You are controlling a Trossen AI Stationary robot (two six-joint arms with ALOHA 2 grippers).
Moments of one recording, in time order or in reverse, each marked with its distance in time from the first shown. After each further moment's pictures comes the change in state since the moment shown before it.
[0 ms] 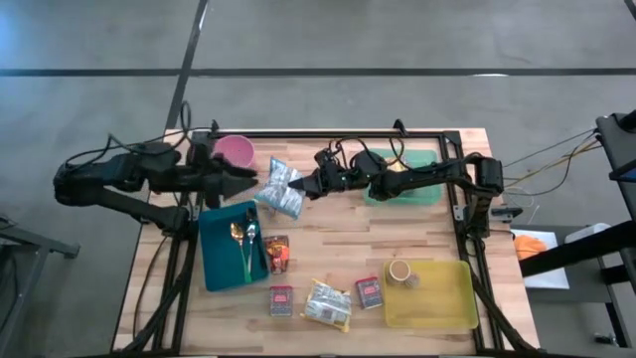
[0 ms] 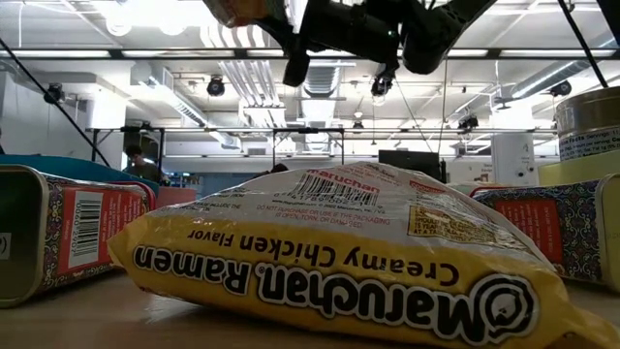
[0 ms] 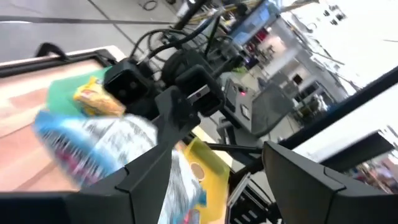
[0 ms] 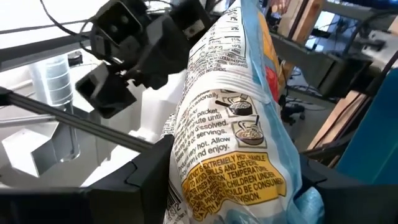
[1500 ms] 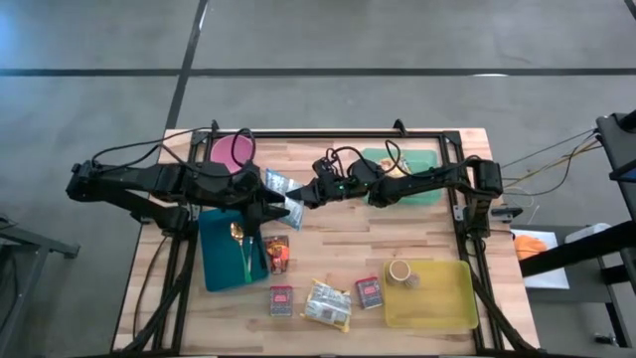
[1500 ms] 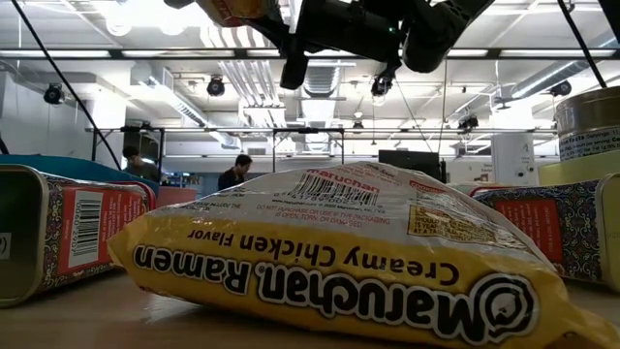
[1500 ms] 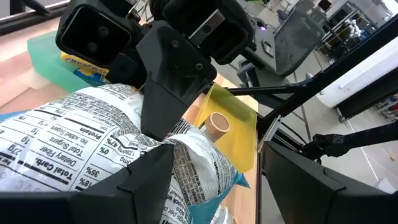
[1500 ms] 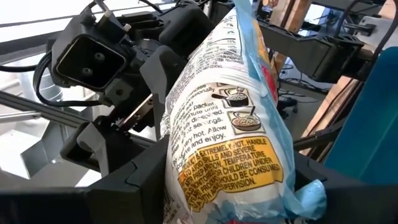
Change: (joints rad) left arm -0.026 0.234 0.001 0.015 0.095 0.125; right arm 0.063 0.006 -0.006 -0.019 0.034 -0.004
